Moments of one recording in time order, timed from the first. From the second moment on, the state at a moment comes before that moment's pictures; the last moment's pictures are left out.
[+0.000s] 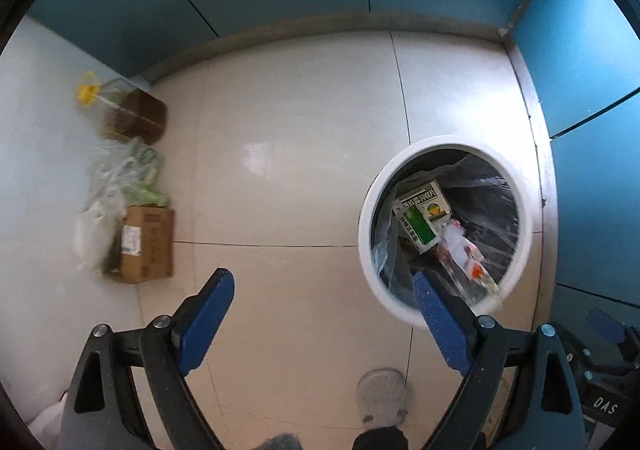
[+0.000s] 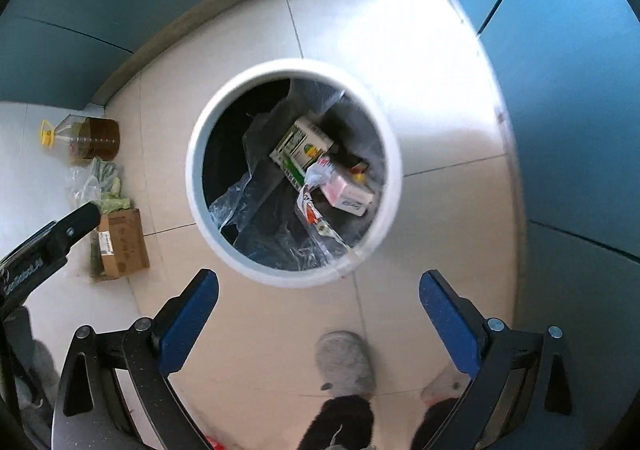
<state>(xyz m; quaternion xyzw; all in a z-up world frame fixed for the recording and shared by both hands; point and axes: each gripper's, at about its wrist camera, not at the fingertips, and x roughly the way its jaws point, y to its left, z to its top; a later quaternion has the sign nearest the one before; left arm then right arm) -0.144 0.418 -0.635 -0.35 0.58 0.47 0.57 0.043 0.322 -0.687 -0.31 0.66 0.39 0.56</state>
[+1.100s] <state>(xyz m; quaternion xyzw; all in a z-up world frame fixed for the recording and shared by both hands) -0.125 0.213 -0.198 -0.30 0.48 0.49 0.66 0.062 0.107 -0.160 -0.18 0.56 0.48 0.65</state>
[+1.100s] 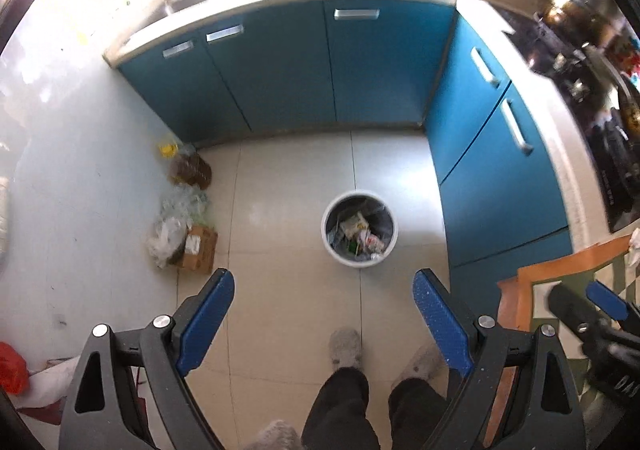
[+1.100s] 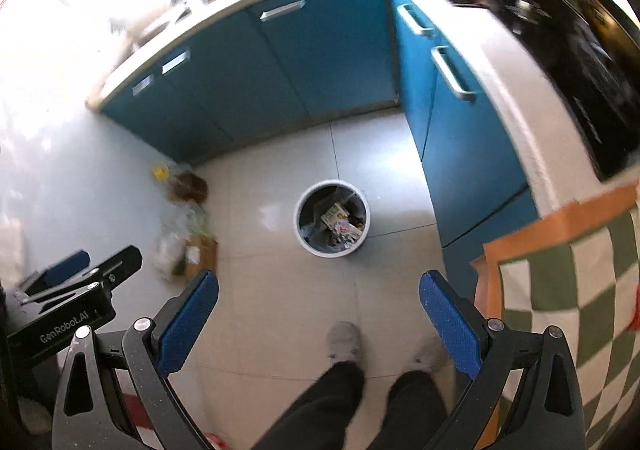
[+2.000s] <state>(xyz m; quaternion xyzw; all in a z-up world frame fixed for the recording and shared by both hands) 0.289 0.020 -0.257 -0.16 0.60 0.26 0.74 0.376 -0.161 -0.253 -0.06 0.60 0.23 0.76</state>
